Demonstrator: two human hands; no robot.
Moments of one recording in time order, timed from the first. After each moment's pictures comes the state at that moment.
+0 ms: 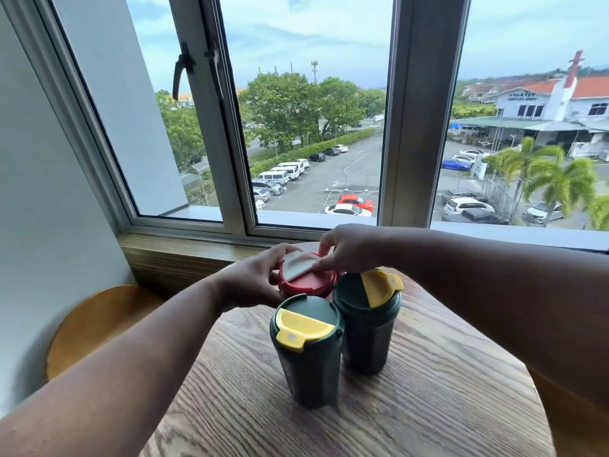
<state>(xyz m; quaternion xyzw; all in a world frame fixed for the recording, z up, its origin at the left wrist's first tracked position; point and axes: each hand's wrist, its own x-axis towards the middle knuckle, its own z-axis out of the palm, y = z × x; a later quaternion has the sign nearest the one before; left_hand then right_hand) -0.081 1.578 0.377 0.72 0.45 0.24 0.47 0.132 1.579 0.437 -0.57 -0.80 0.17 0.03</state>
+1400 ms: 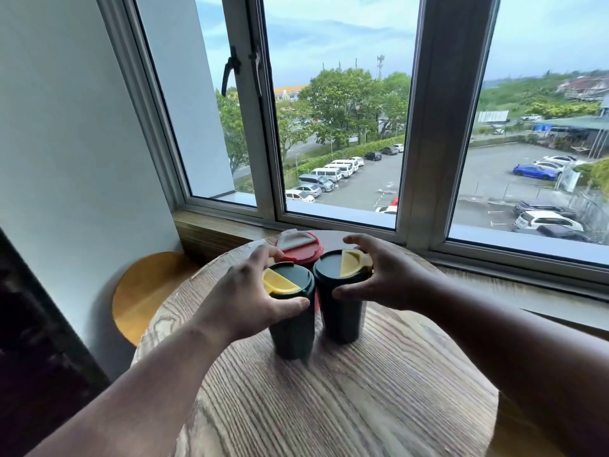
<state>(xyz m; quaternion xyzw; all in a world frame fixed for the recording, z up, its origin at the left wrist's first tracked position) -0.016 1.430 0.381 0.68 0.66 0.30 0.08 0.219 1.516 0.386 -0.47 -0.81 0.24 0.25</state>
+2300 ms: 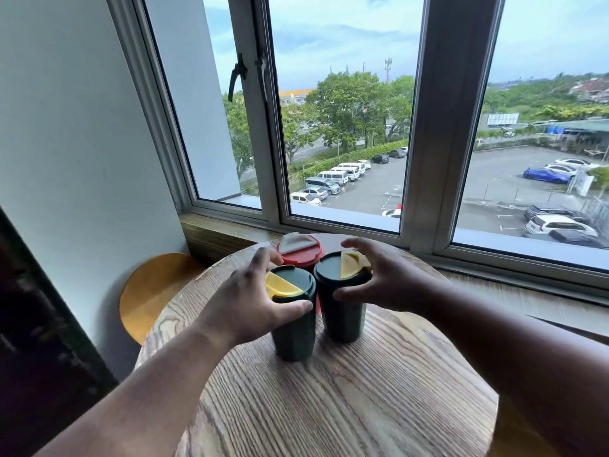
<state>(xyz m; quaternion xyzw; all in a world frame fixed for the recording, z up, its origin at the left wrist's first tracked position) -0.015 1.431 0.376 0.68 0.68 0.27 0.07 0.221 1.519 0.387 -0.45 -0.82 0.26 0.23</state>
